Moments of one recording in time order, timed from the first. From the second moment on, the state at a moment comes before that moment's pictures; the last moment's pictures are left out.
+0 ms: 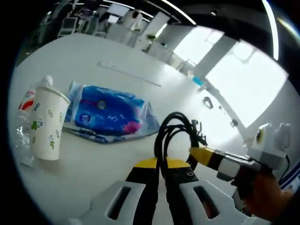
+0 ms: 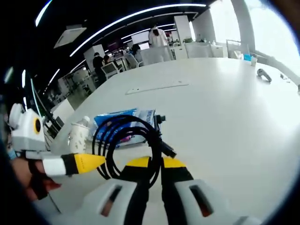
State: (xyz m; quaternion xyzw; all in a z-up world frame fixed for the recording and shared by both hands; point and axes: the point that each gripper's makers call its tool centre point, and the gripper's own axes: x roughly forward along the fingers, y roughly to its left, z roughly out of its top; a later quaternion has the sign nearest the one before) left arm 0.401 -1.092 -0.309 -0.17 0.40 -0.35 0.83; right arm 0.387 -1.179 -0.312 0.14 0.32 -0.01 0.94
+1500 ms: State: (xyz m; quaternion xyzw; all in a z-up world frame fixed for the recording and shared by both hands) left arm 0.356 -1.185 -0.335 -0.11 0.44 -0.44 0.78; right arm 0.336 -1.267 -0.339 0.15 0.39 -0.07 0.90
